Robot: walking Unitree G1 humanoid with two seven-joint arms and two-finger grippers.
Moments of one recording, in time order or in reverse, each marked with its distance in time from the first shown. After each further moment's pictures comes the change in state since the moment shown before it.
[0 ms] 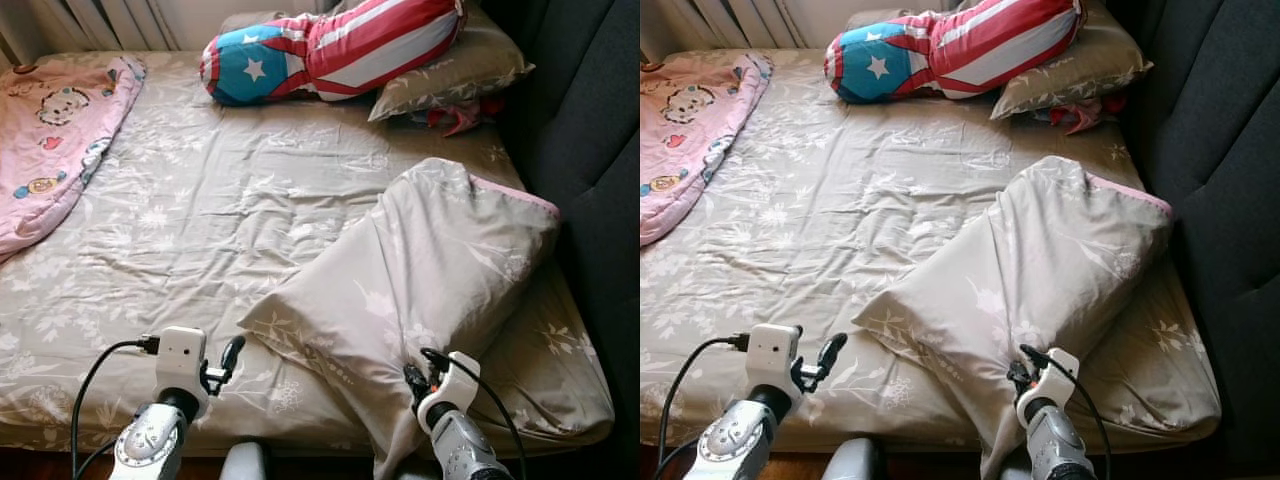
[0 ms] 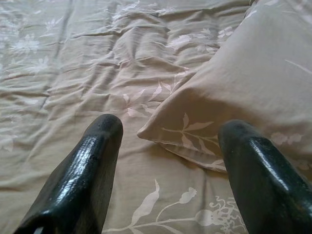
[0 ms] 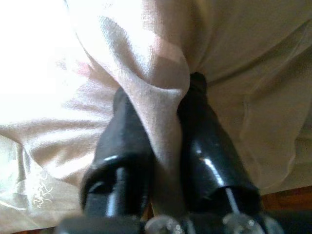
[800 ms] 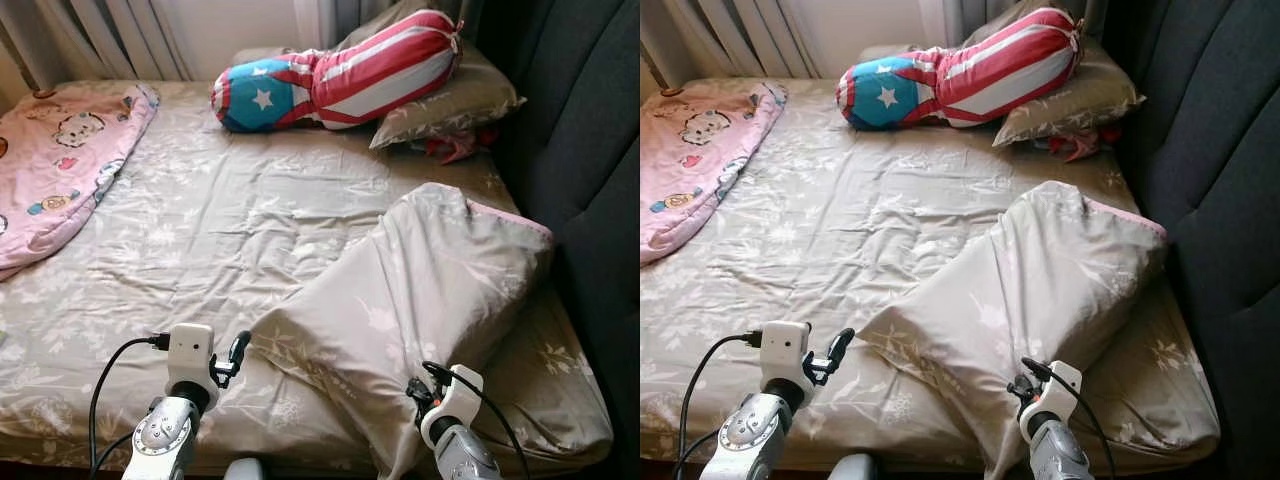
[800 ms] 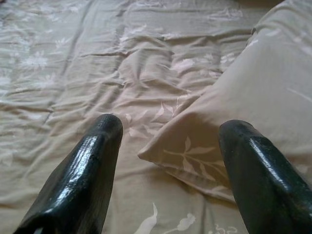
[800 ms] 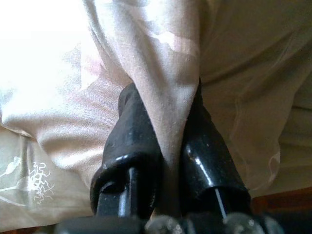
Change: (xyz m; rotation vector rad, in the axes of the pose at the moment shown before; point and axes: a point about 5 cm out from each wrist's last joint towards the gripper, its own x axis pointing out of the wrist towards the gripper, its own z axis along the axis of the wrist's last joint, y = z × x) left arm 0.017 -0.004 -0.011 -0.035 -0.008 0.019; right arm -0.007 -0.011 -0.014 -0.035 0.020 -0.025
